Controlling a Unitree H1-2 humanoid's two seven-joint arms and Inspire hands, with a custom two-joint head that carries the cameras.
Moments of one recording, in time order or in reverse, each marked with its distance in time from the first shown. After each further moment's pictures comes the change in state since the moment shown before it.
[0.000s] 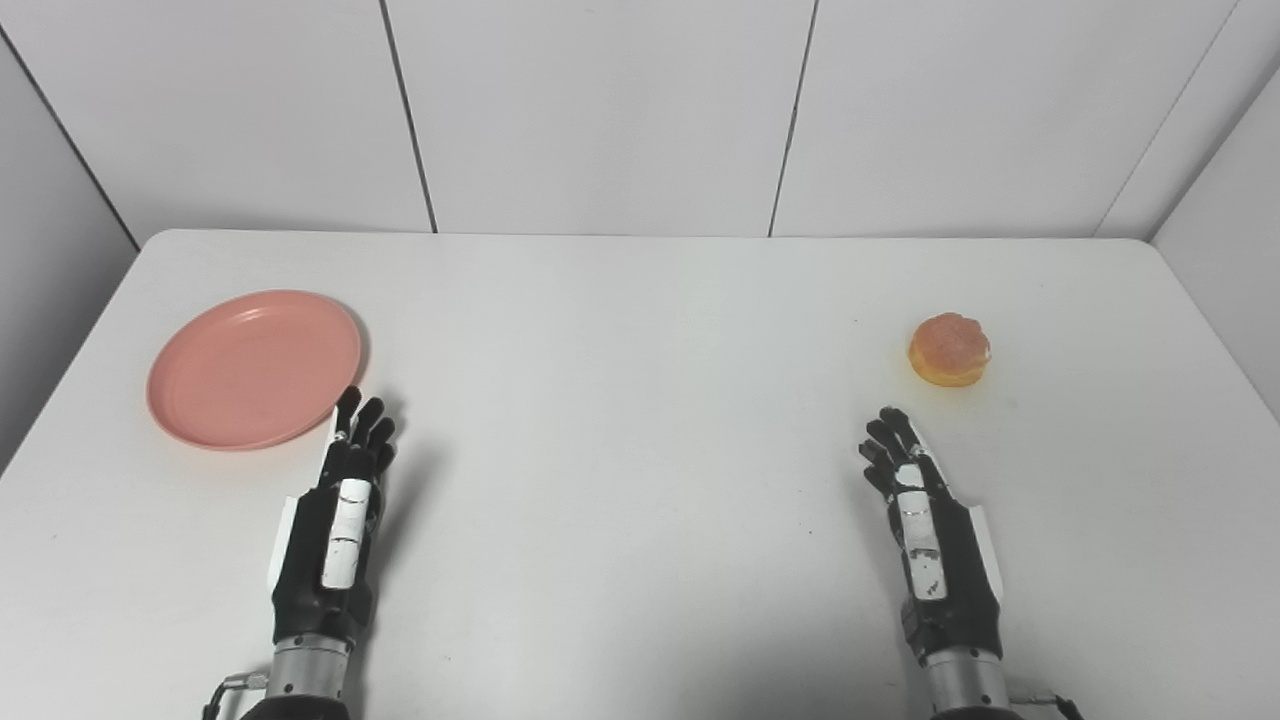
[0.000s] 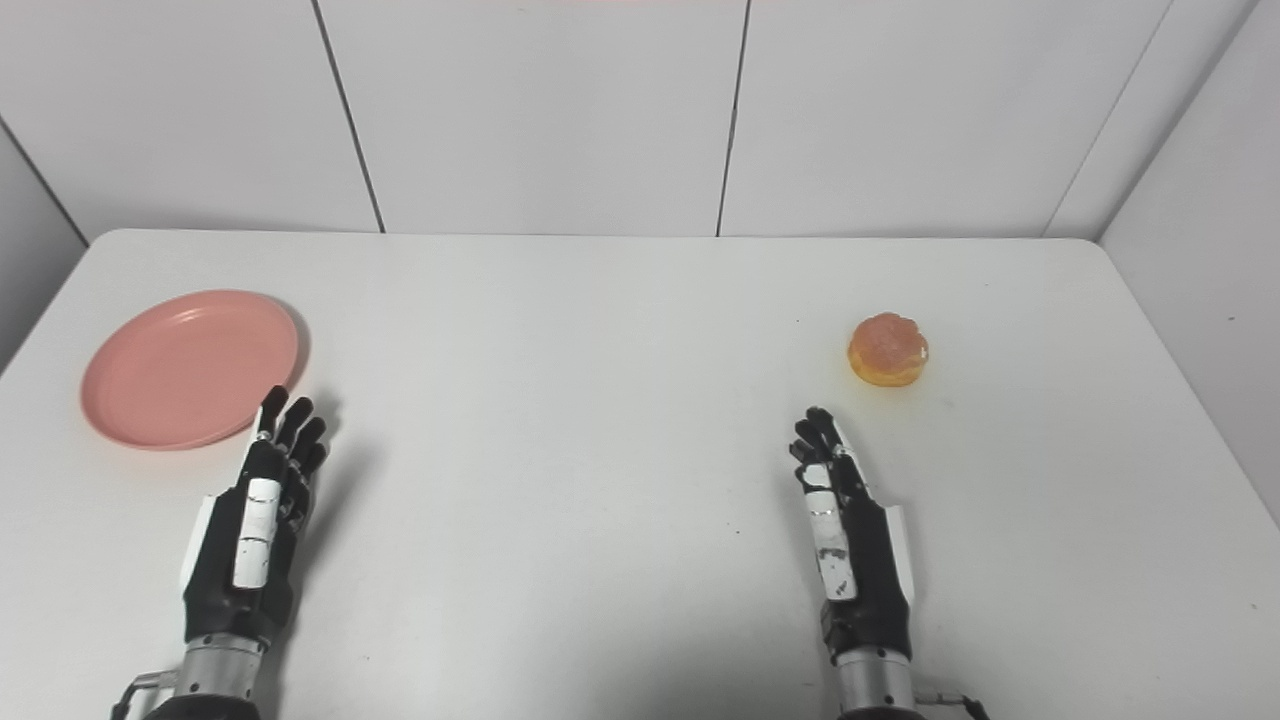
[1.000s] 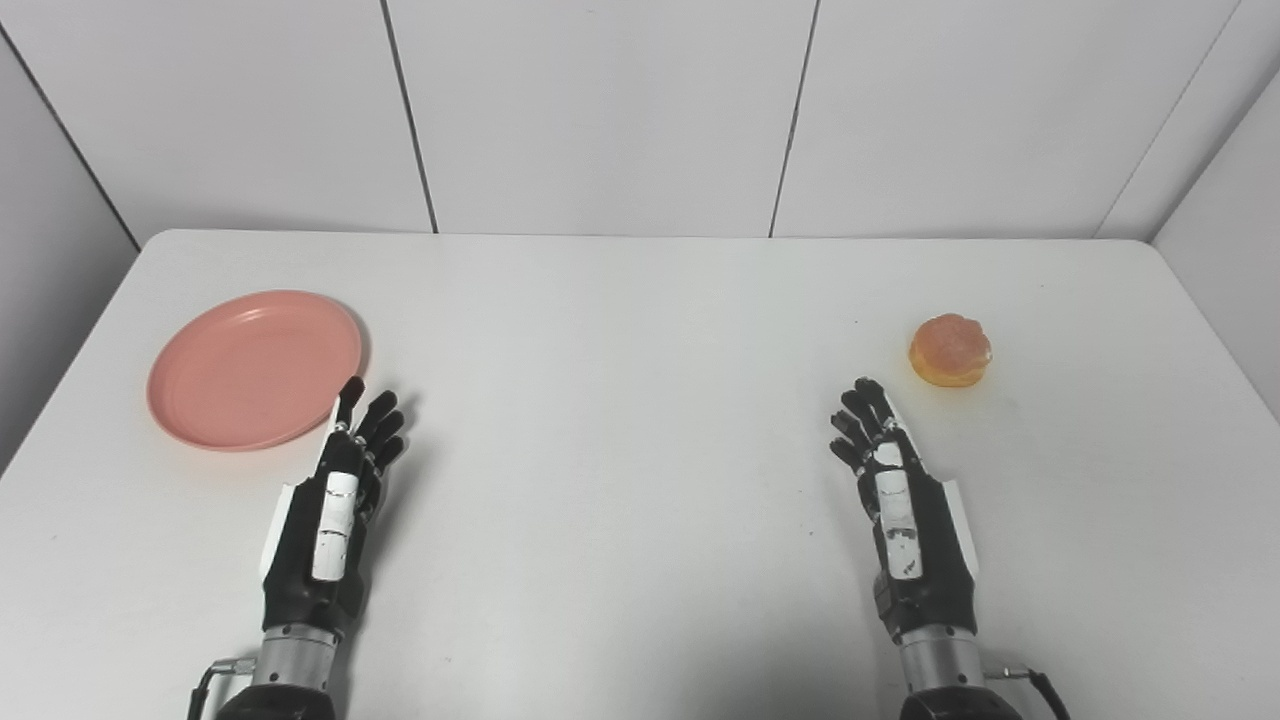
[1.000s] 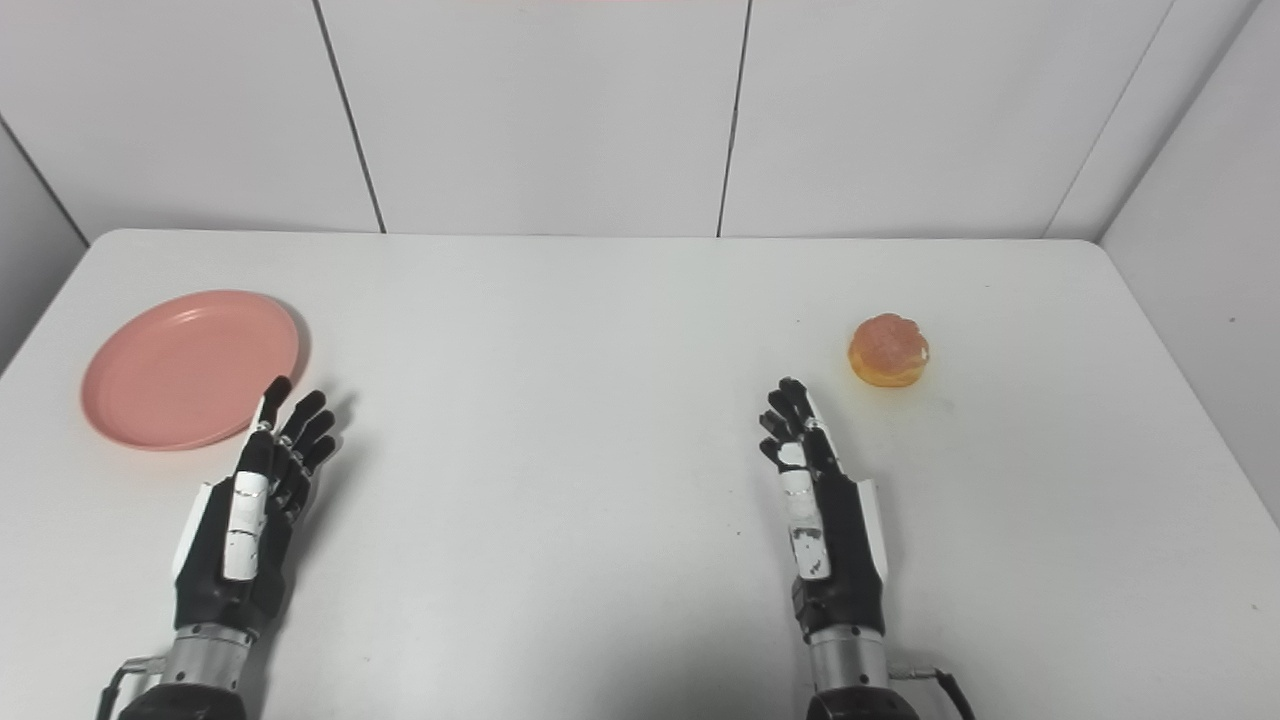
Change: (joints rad) left arm -0.017 0.048 0.001 0.020 -0.036 -0.015 -0.046; right arm -0.022 0.010 0.037 -0.050 0.016 0.020 0.018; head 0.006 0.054
